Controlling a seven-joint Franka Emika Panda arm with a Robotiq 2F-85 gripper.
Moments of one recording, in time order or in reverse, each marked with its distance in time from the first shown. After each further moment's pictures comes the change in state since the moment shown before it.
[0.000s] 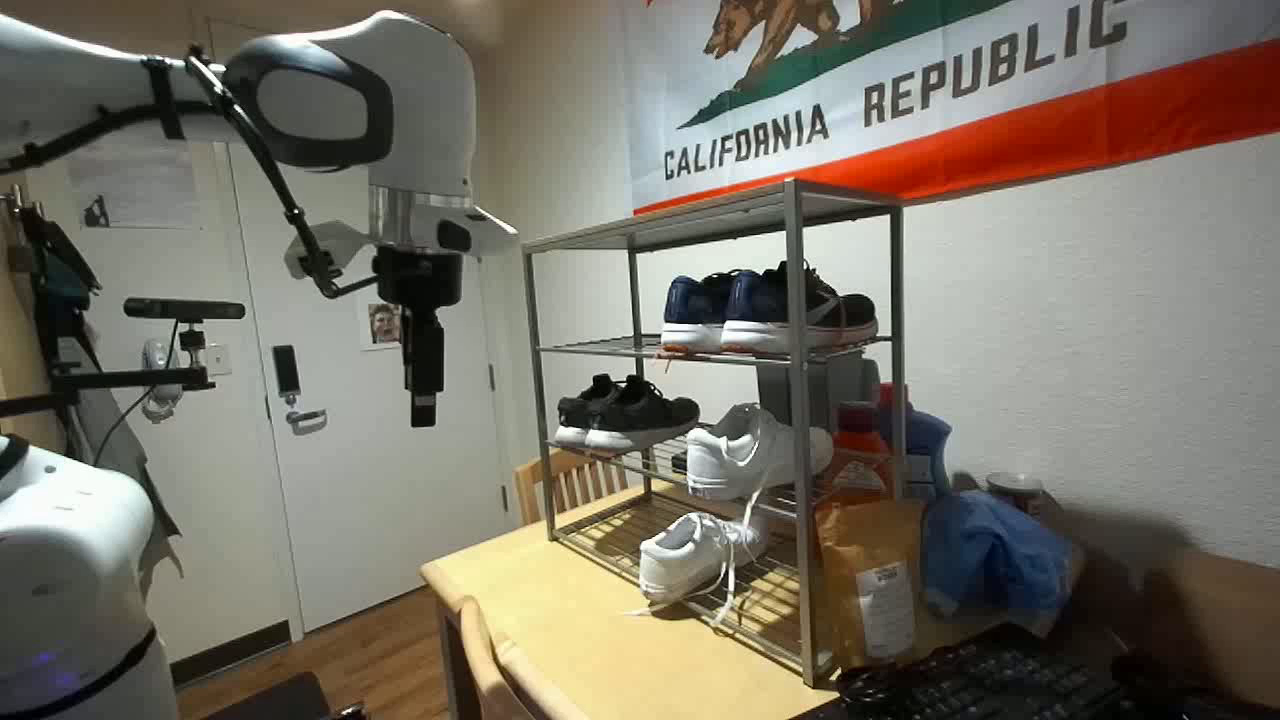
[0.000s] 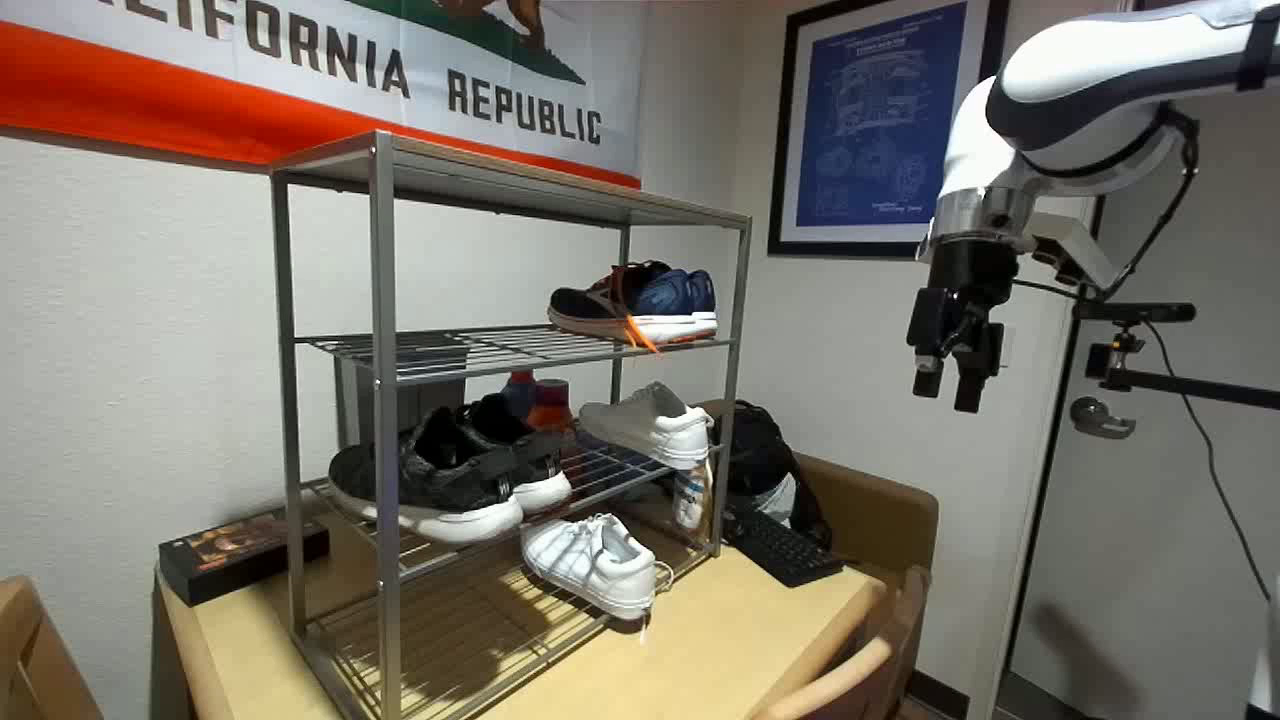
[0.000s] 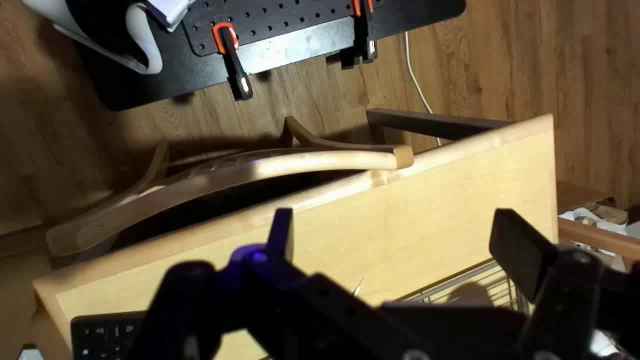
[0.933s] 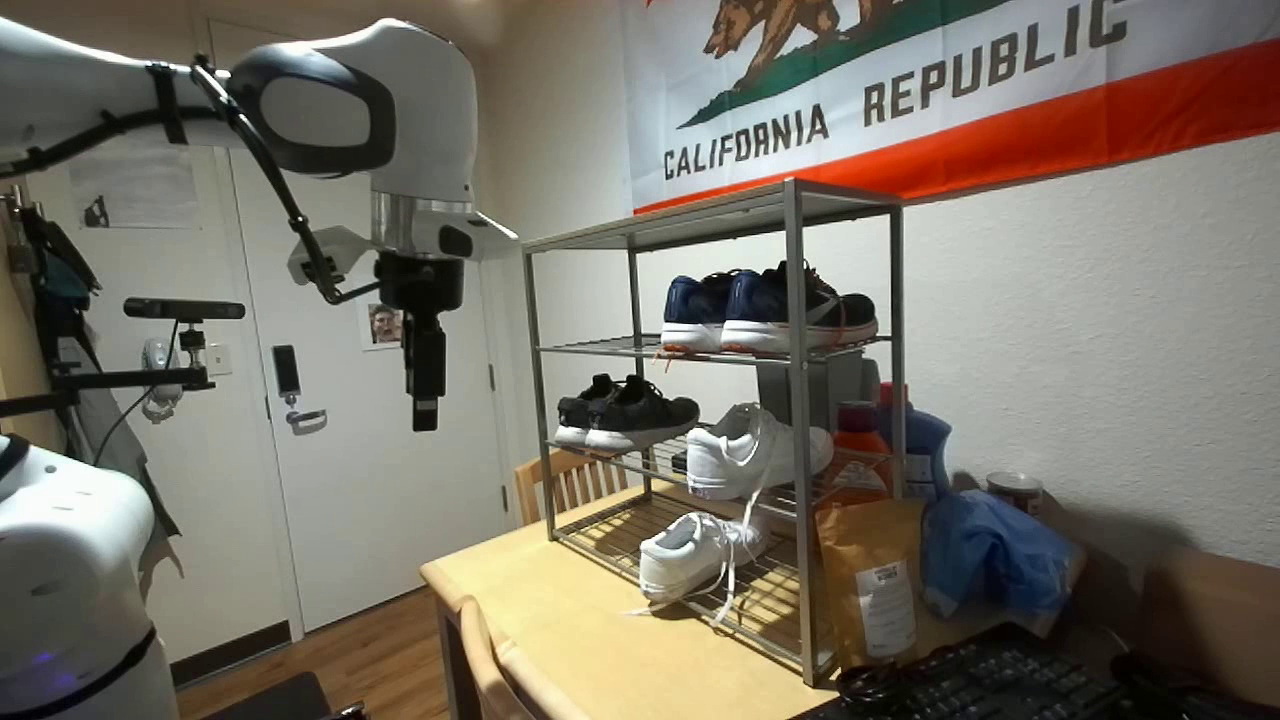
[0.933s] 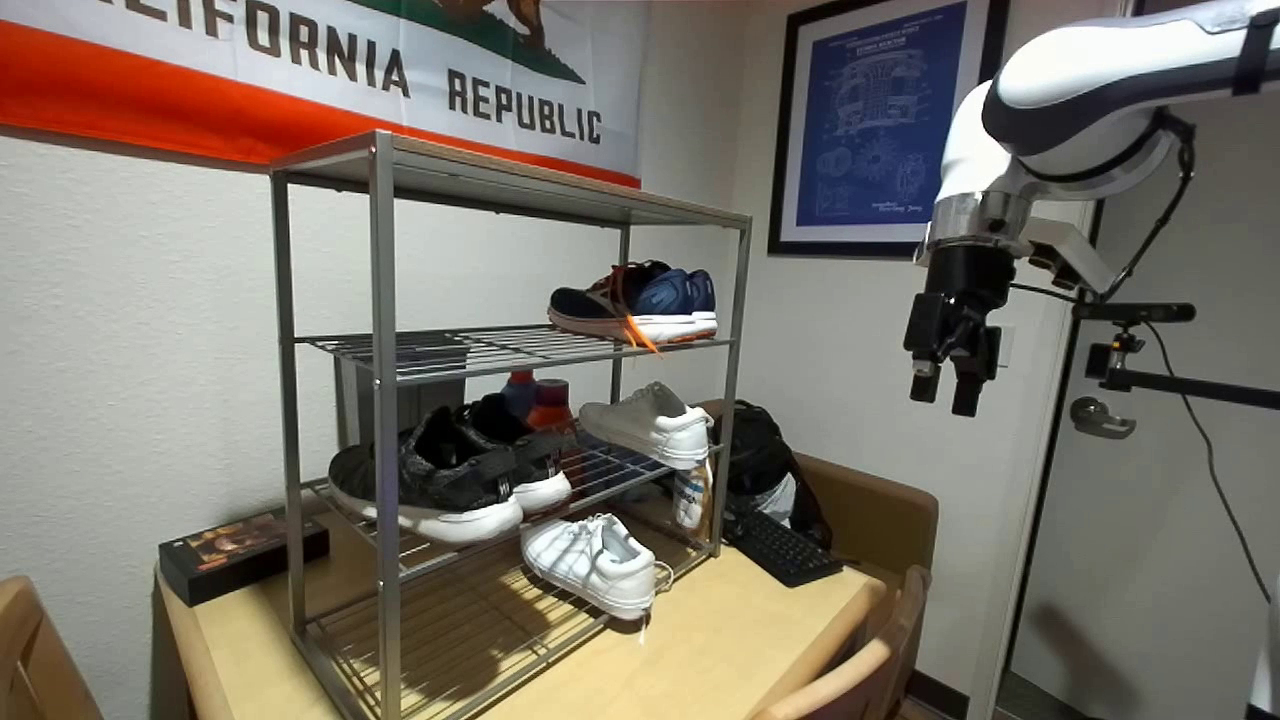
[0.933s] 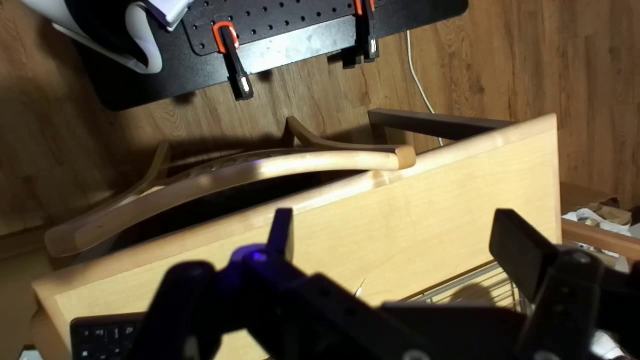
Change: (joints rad) arm -0.005 0.002 0.007 -0.012 0.001 0.012 0.000
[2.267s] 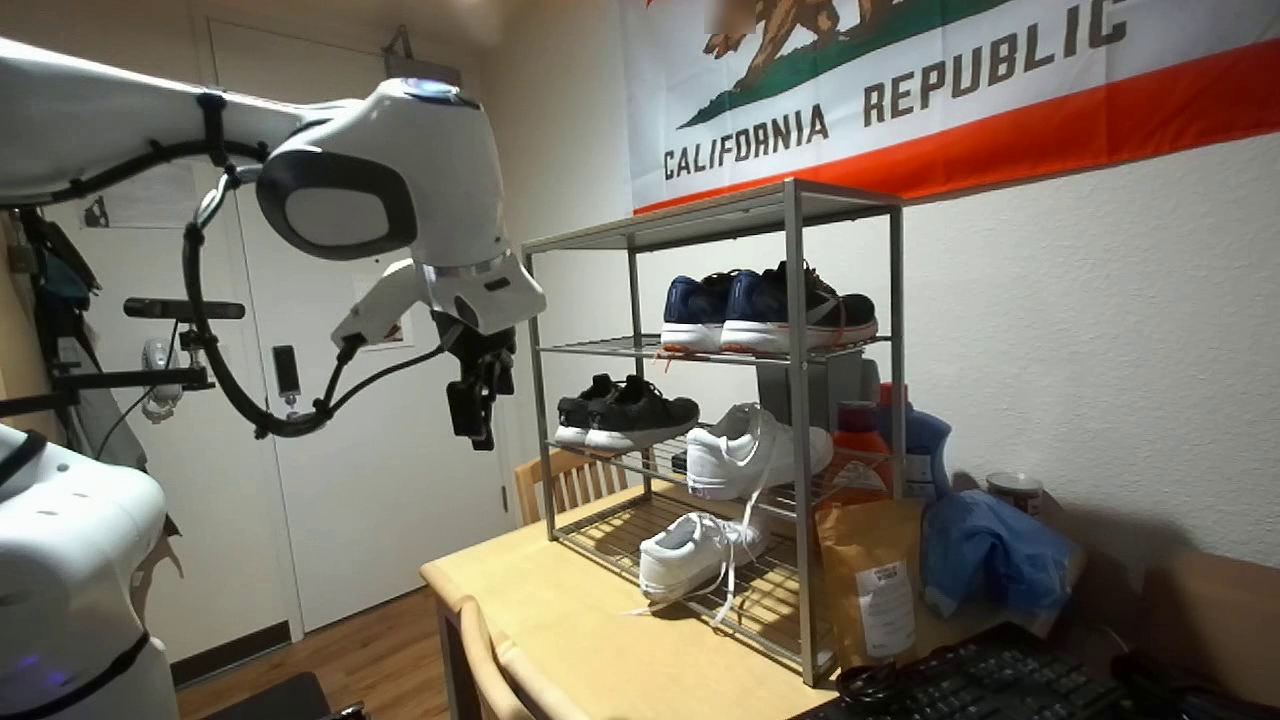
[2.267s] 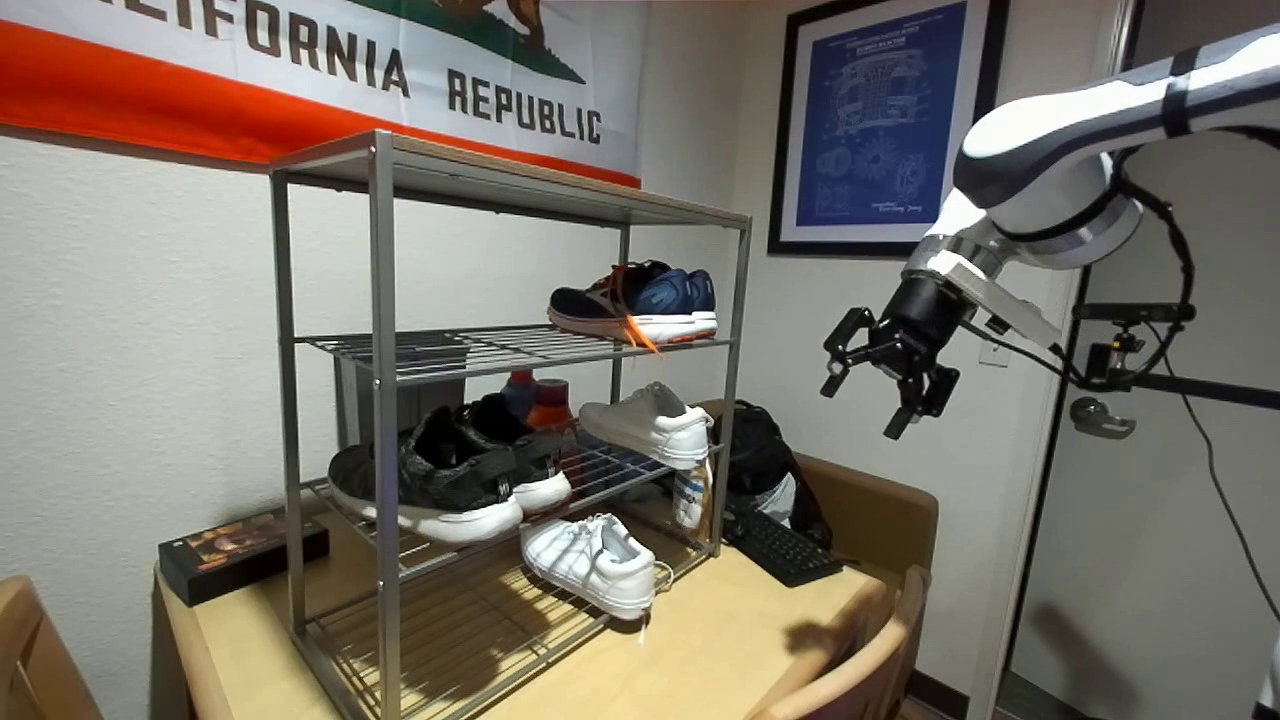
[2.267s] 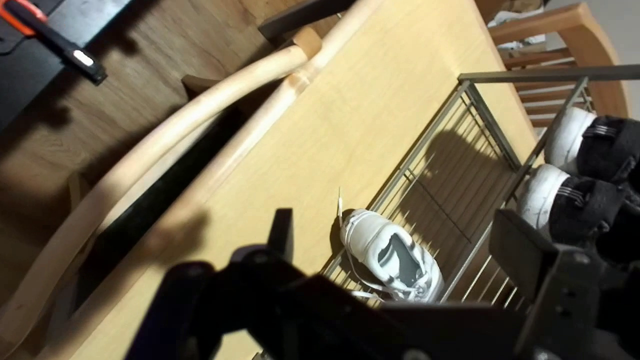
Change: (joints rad) arm -0.133 0.067 0.026 -0.133 0.308 0.360 0.283
